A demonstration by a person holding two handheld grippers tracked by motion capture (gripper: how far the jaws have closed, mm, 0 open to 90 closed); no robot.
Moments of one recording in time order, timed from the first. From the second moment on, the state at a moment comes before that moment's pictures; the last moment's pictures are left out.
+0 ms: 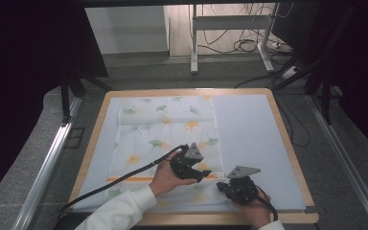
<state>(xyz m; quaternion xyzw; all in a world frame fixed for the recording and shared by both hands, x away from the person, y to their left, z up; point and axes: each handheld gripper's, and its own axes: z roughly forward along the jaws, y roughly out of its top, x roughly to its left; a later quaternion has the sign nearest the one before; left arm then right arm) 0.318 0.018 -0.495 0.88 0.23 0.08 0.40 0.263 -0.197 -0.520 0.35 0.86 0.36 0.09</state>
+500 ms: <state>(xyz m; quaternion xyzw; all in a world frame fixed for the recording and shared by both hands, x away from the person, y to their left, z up) 0.323 0.002 -0.507 0.90 0.20 0.07 0.39 0.263 -0.198 -0.520 0.35 0.86 0.35 0.09</state>
